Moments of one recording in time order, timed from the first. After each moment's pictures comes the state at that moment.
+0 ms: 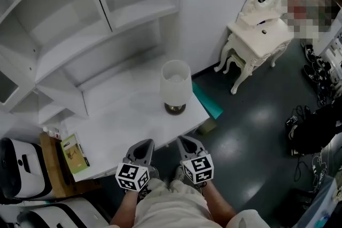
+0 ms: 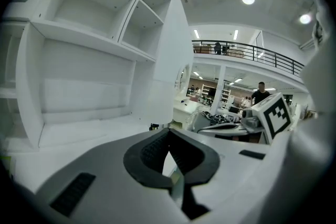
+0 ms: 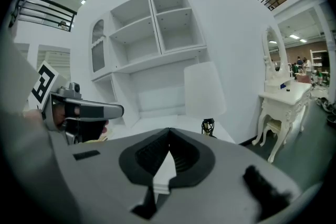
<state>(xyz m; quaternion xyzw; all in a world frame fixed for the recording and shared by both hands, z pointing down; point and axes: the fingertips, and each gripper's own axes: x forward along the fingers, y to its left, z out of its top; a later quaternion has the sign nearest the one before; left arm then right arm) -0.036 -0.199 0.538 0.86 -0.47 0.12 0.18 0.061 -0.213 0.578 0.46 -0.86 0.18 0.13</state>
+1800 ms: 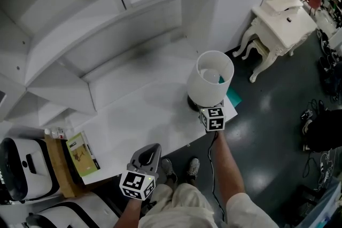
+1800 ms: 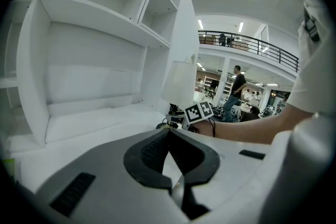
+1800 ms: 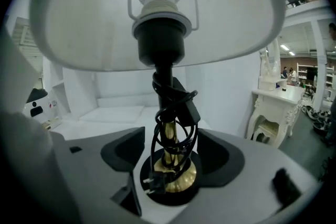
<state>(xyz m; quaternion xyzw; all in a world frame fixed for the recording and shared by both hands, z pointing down) -0.114 -0.232 0.603 0.84 -0.47 0.17 0.21 0.058 -0.453 0.746 0.53 -0.81 0.17 0.17</state>
